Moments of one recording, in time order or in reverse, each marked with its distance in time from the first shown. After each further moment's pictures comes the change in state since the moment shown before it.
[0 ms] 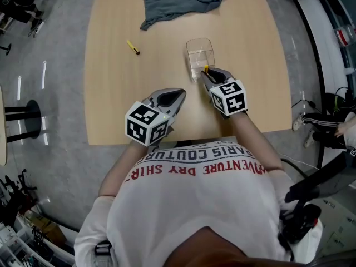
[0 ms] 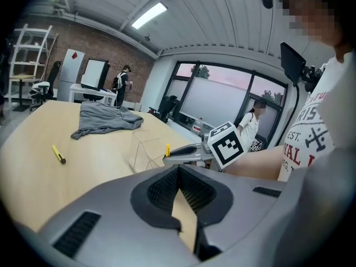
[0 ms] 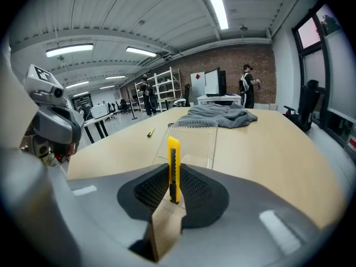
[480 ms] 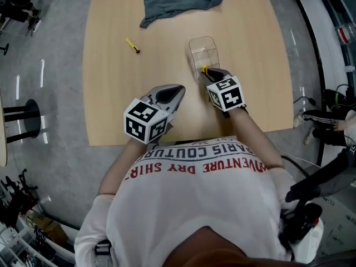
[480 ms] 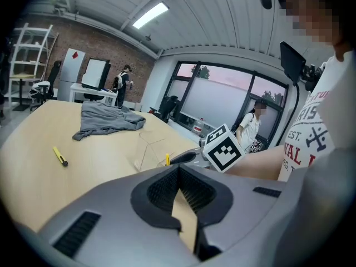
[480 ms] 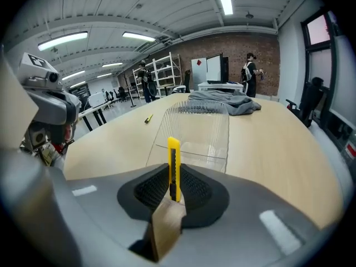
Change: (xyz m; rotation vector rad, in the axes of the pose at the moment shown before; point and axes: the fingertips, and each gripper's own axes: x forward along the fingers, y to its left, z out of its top) left arm 0.012 0.041 0.006 -0.005 0.004 0.005; right arm 0.046 -0.009 -0.020 -0.002 0.149 -0.002
